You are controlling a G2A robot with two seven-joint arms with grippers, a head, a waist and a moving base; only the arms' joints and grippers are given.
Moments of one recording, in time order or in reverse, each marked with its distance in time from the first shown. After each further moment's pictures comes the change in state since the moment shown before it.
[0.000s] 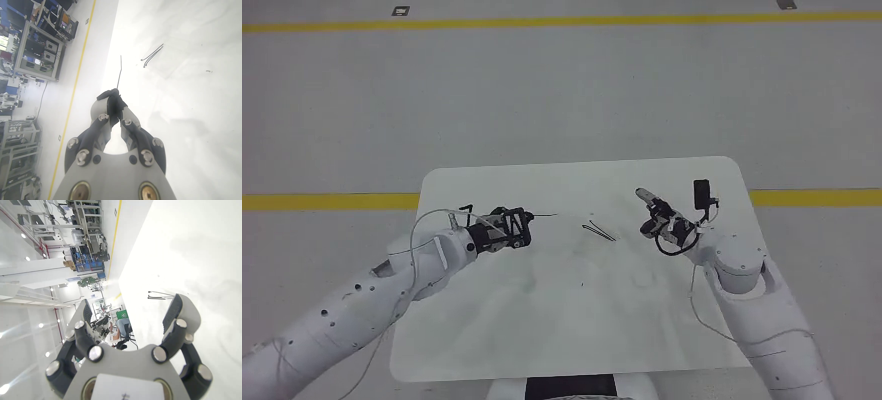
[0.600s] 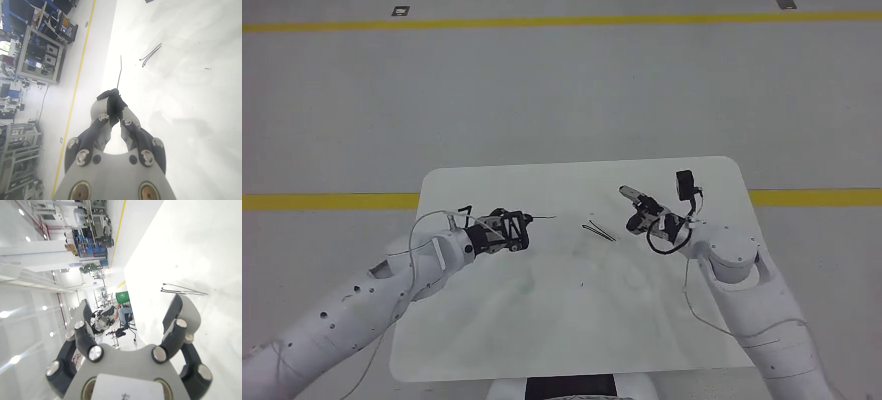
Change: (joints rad) left arm 0.026 0.002 -0.032 0.009 0.044 -0.025 0.047; right arm 0.092 -0.003 -0.068 0.020 0.003 -0.059 0.158
